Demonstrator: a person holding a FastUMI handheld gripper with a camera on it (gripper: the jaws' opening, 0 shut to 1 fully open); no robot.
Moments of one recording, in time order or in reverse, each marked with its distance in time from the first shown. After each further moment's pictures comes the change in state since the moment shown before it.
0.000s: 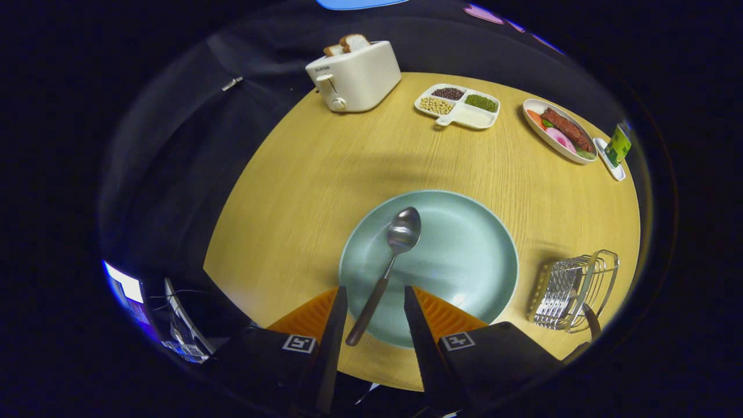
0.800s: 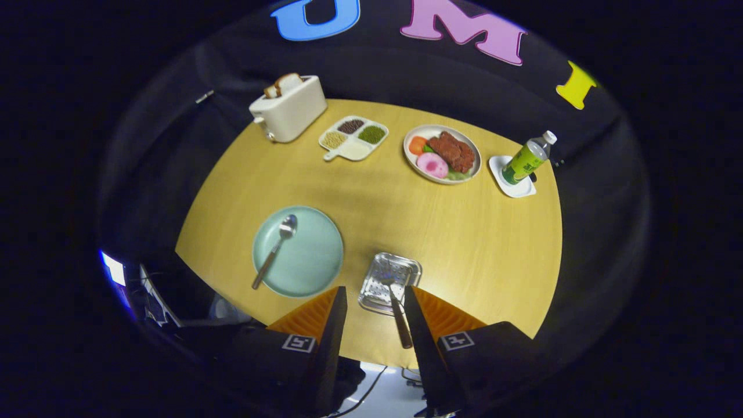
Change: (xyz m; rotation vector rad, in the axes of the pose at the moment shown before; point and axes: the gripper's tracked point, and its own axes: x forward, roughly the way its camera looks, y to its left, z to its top) arm -0.207 -0.148 0.043 -0.041 -0.108 -0.162
